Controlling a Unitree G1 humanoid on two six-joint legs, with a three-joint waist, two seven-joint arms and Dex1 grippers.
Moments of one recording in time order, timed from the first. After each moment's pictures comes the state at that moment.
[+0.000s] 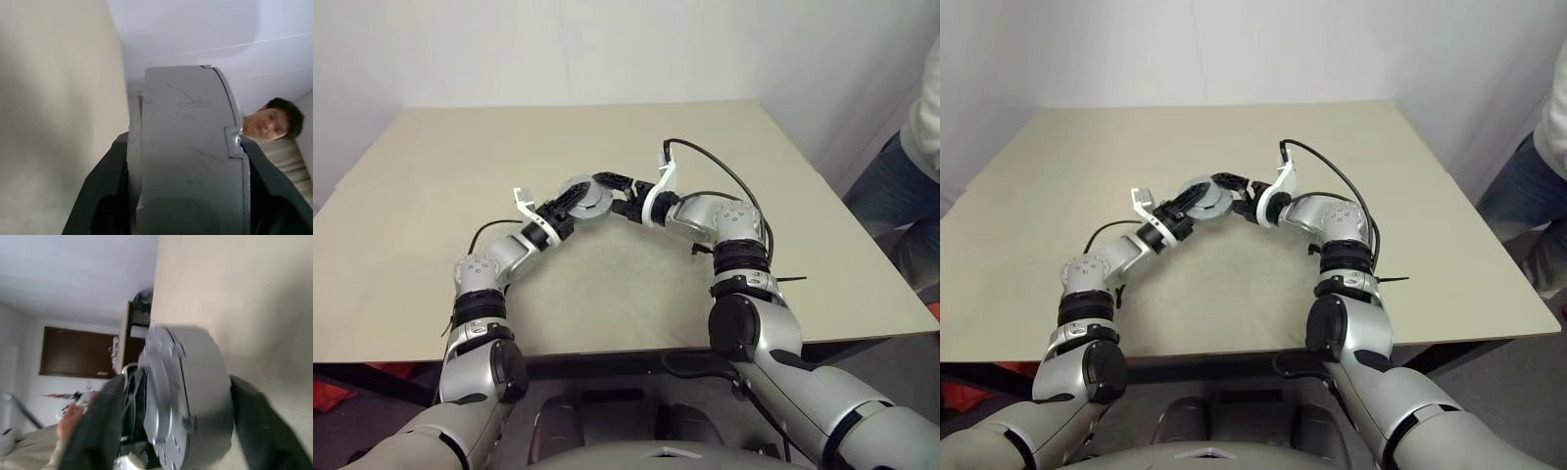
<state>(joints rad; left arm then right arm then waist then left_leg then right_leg) -0.68 0.12 0.59 0.58 -1.09 1.02 -0.37 -1.00 0.05 -0.57 0.69 0.80 1.11 0.10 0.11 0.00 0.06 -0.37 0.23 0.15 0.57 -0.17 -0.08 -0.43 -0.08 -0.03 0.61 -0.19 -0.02</state>
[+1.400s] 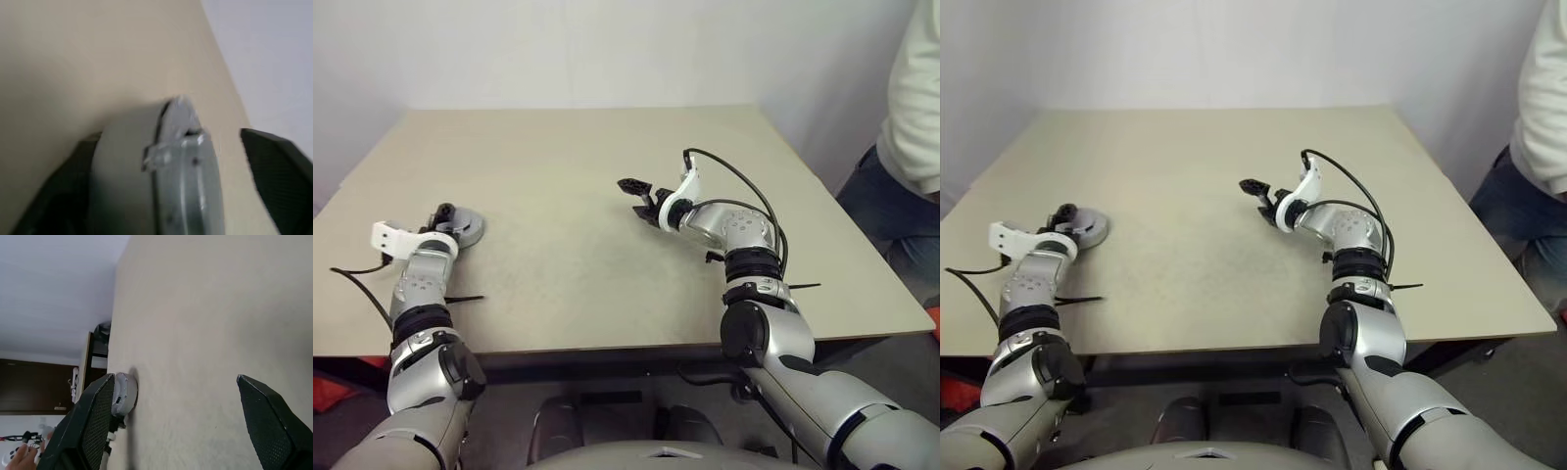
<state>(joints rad) -0.63 0.36 0.78 0.75 -0.77 0.26 0.05 -0.94 -0.02 -0.52 0.72 0.75 1.00 0.11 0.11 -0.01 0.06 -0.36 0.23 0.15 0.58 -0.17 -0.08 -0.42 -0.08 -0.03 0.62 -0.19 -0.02</state>
